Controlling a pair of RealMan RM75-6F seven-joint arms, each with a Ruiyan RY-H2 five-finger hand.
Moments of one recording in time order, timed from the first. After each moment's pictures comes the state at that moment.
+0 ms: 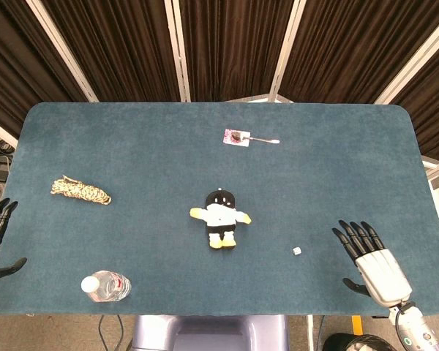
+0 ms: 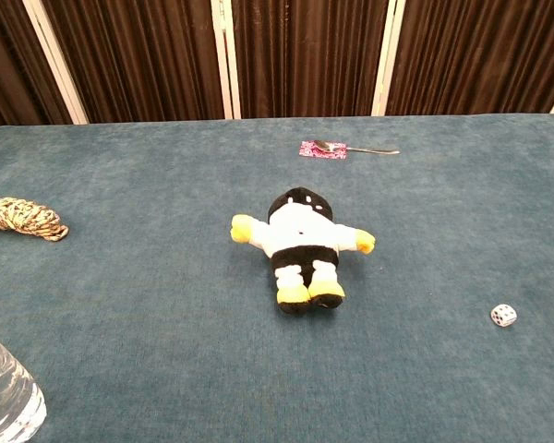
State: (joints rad) left arm -0.08 -0.95 -0.02 -1.85 1.47 1.49 0.23; right arm 0.17 -1.12 -0.09 -1.65 -1.72 1.48 -0.16
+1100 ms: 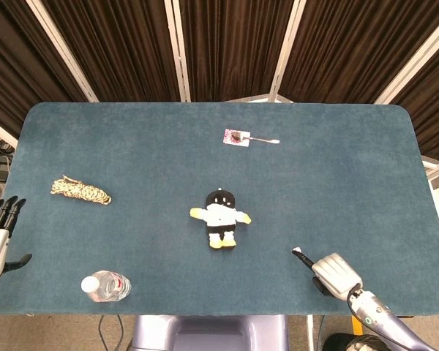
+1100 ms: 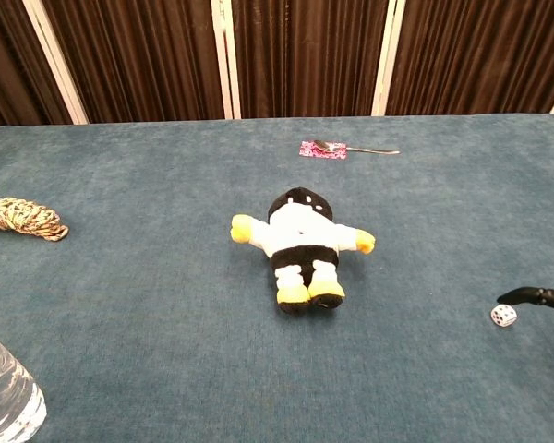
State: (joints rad) left arm -0.12 -1.00 -0.04 -1.84 1.38 1.42 0.33; right arm 0.38 -1.22 -0.12 -1.59 -1.65 0.97 -0.15
